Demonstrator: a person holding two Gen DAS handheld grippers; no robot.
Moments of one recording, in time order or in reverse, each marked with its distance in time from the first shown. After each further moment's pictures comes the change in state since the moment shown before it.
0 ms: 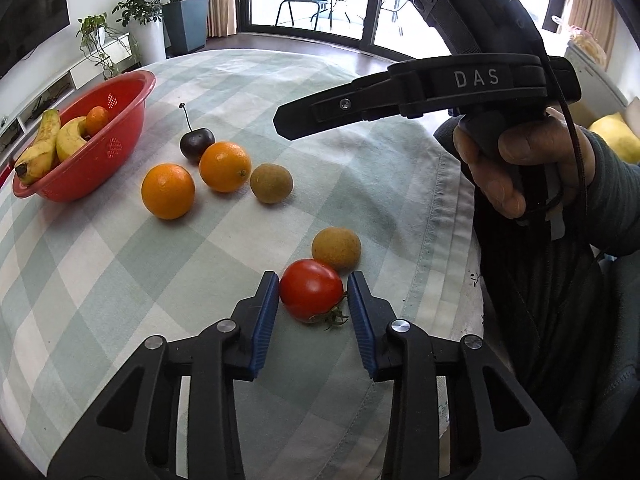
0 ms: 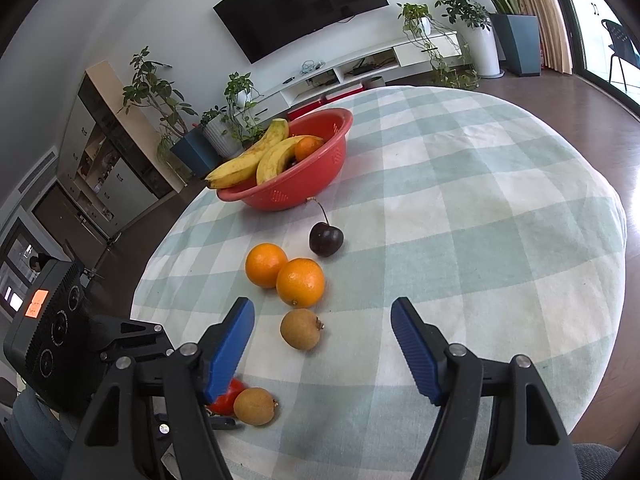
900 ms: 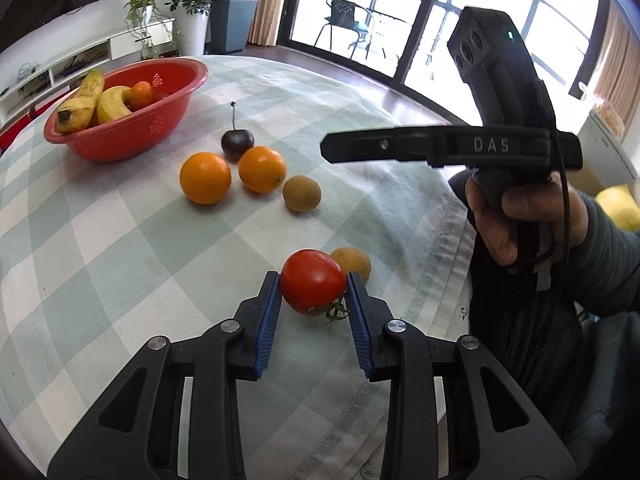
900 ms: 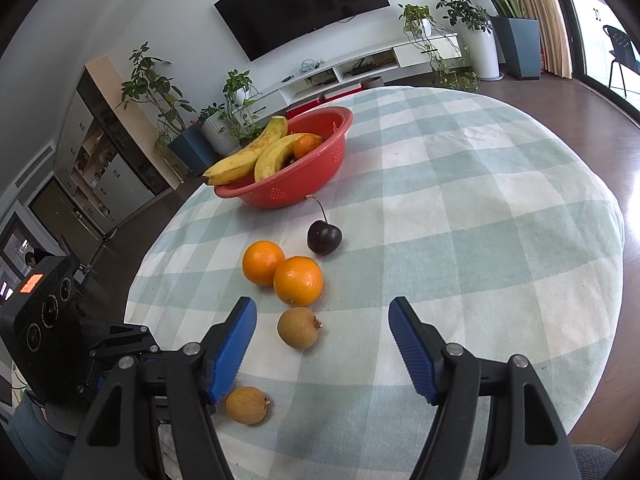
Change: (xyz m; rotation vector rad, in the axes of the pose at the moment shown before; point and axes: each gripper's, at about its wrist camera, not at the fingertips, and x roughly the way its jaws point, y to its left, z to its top) left arm -0.021 0.020 -0.014 -0.235 -0.127 -0.009; right arm 0.003 0.001 0.001 -0.010 0.008 -0.012
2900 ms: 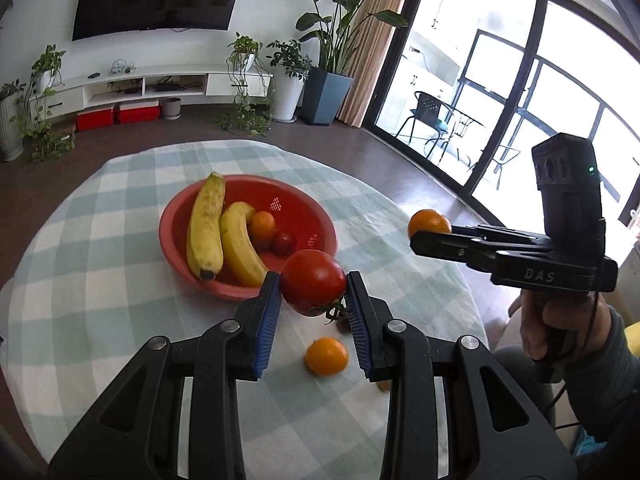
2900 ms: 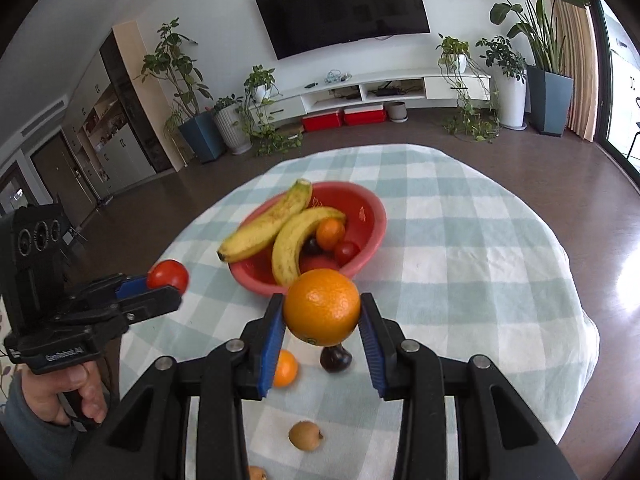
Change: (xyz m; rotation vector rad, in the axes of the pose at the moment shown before) left arm -0.075 0.068 0.107 -0.234 -0.277 0.219; right arm -0.002 0.039 0.113 -0.184 -0.023 -0.019
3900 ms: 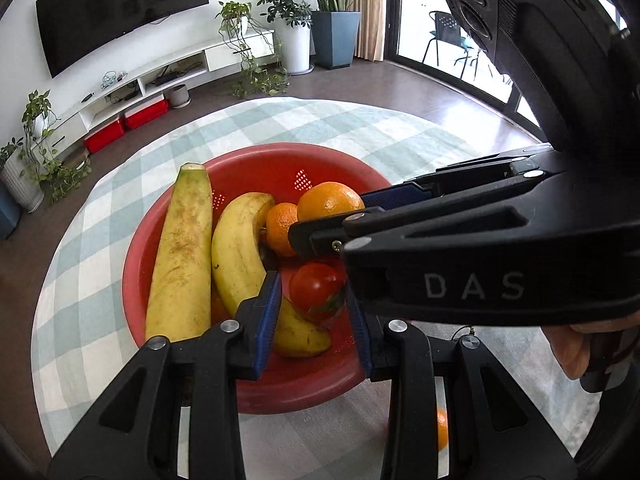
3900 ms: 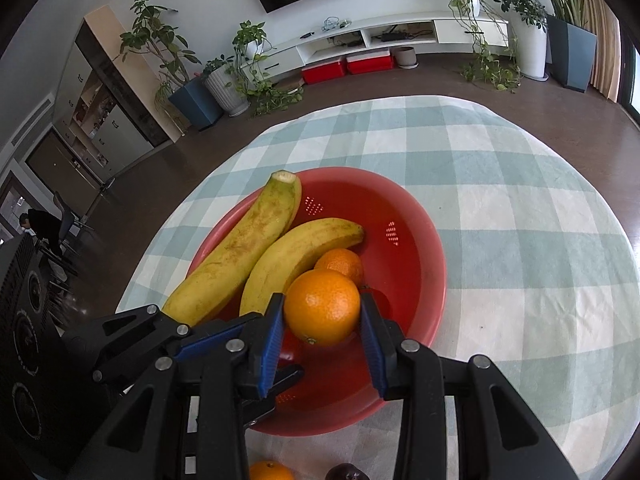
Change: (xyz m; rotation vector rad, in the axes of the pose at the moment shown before) left arm 0.156 0.005 0.022 0.210 0.212 0.182; right arm 0.146 -0.018 0.050 0.064 0.215 0.038
